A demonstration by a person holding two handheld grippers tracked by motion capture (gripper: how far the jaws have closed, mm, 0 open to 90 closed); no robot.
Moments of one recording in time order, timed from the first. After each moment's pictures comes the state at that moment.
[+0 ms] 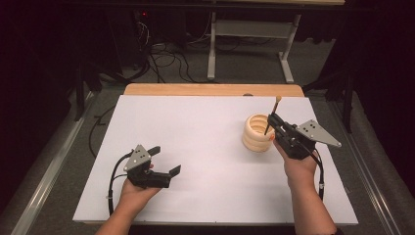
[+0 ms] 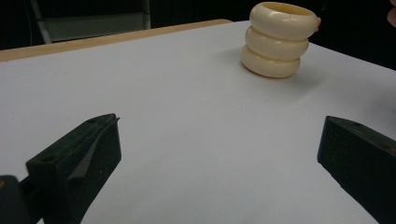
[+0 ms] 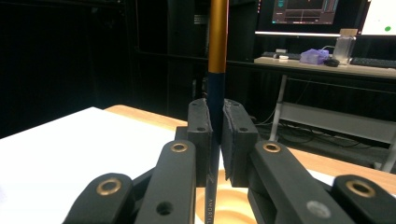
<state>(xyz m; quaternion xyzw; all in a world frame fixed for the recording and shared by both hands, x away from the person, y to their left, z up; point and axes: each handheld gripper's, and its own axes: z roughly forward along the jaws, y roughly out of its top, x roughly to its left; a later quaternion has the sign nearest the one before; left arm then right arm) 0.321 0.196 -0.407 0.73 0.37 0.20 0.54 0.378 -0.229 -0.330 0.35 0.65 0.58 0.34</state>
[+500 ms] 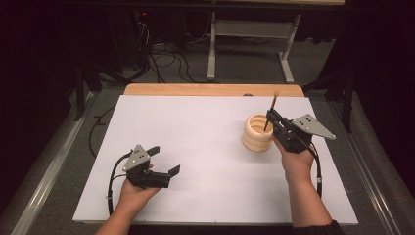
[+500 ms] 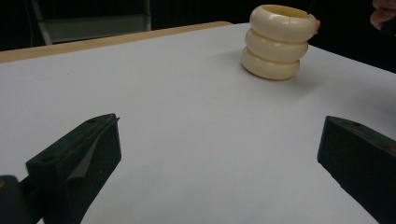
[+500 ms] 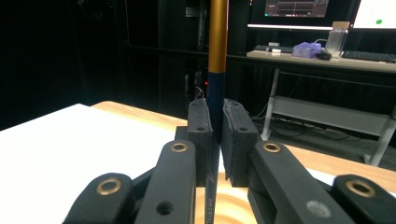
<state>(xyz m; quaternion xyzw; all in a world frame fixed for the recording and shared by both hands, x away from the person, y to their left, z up) 0.320 0.198 -0.406 0.72 0.37 0.20 0.55 0.397 -0.226 -0.333 0.37 0.65 0.57 0.34</state>
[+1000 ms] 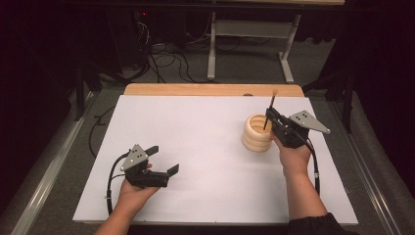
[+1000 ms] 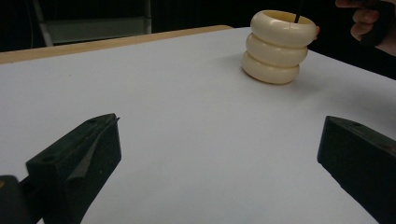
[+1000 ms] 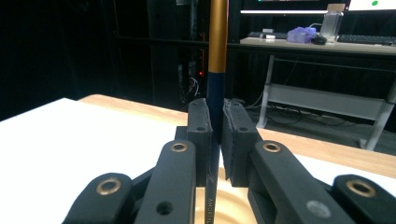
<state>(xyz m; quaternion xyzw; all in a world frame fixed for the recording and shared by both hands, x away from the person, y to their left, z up) 0.320 0.202 -0.405 0.72 0.37 0.19 0.55 0.418 -0.227 -0.344 0.39 0.65 0.55 0.34</state>
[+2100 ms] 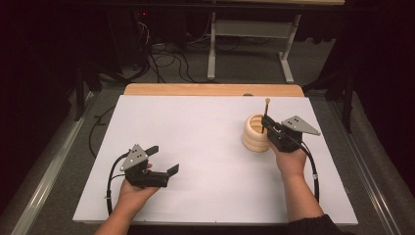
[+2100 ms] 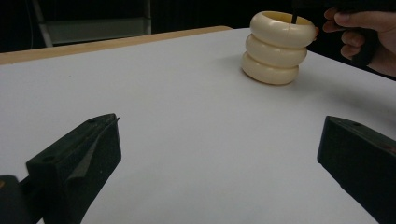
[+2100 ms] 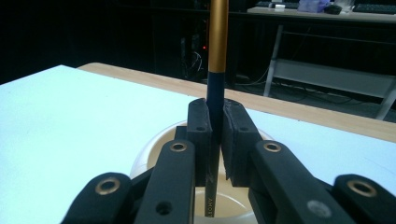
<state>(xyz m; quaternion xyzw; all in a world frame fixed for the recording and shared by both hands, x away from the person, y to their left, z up) 0.320 0.202 -0.404 0.72 0.37 0.19 0.55 0.422 -0.224 -0.370 0.40 0.69 0.52 0.31</state>
